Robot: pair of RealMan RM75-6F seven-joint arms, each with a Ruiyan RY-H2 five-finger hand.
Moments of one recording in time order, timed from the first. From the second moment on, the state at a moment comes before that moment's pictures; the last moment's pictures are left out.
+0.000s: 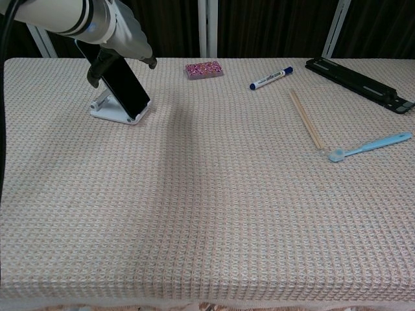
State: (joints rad) left arm -1.61 -1.41 0.09 -1.57 -0.19 0.88 1.60; right arm 0.06 -1.11 0.06 -1.48 -1.49 1.48 0.12
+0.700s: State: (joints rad) left arm -1.48 -1.20 0.10 -1.82 0.19 1.05 1.28; right arm 0.06 -1.09 0.06 -1.53 -1.53 1.51 0.08
